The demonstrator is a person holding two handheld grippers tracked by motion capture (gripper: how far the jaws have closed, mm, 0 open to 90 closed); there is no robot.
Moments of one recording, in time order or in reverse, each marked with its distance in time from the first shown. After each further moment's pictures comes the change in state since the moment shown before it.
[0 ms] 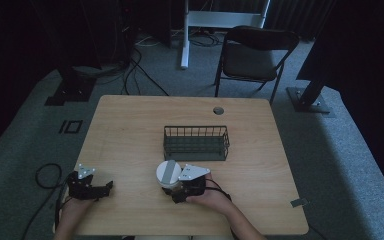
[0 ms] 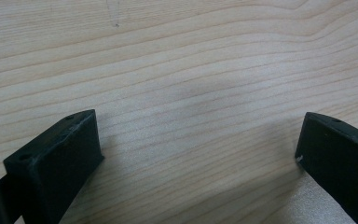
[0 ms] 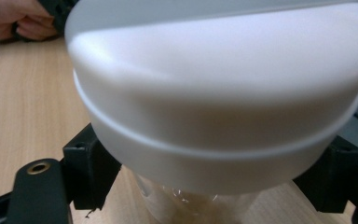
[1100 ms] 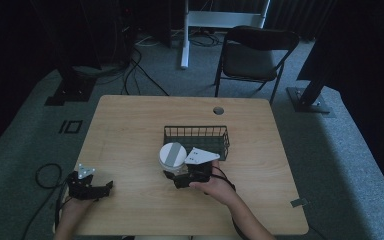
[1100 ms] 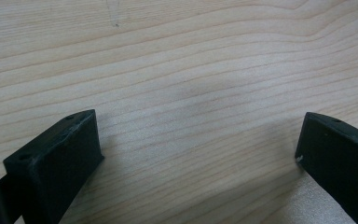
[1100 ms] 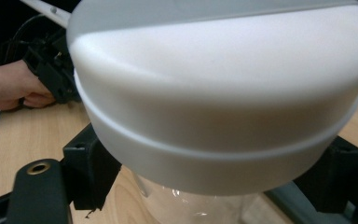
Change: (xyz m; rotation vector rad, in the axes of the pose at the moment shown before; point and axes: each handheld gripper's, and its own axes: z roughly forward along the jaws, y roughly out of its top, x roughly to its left) left arm 0.000 0.000 0.000 0.000 0.000 0.000; right arm -0.017 0.054 -0.036 -0.110 -0.060 0.059
